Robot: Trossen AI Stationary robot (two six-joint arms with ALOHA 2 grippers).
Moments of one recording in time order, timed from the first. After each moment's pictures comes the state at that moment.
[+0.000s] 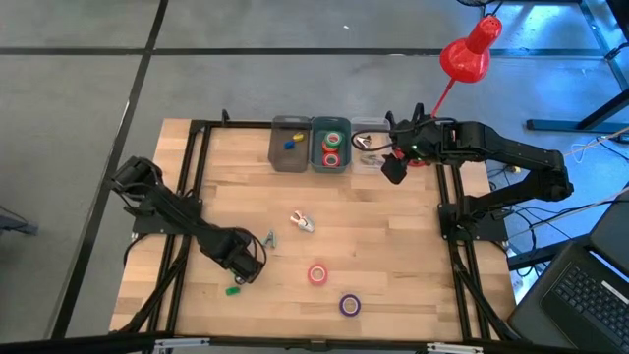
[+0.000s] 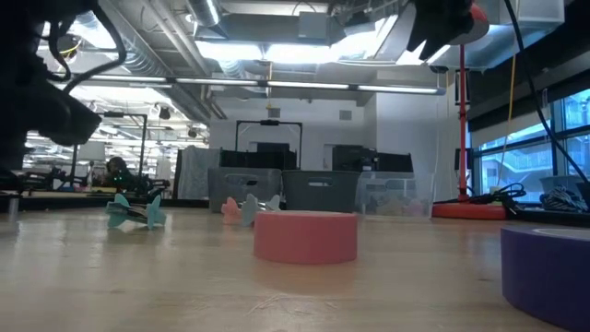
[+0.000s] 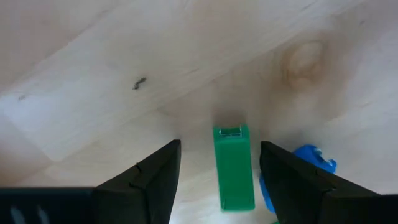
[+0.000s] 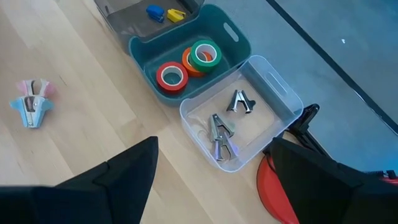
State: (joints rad) left arm -0.58 1.61 0.82 -0.76 0.08 -1.66; right arm -0.15 1.24 1.43 -1.19 0.41 0.33
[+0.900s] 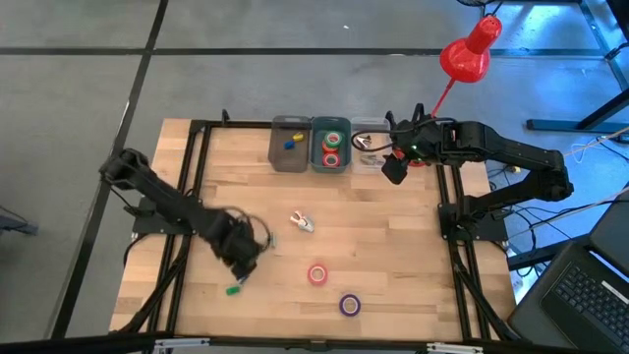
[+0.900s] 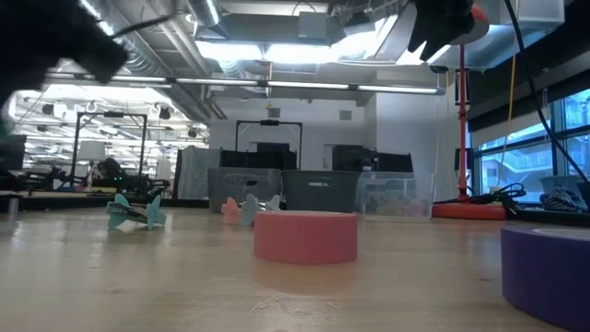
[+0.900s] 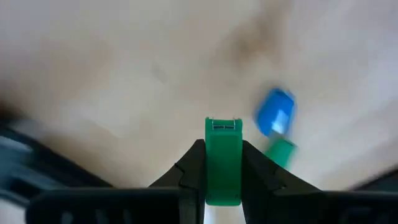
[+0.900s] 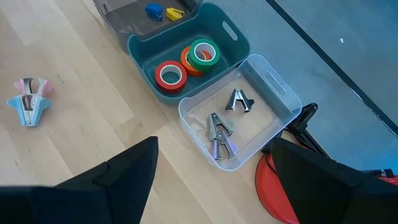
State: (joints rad) left arm -0.45 1.44 0.97 -1.08 0.15 -1.28; right arm -0.15 1.24 1.43 -1.19 0.42 0.33
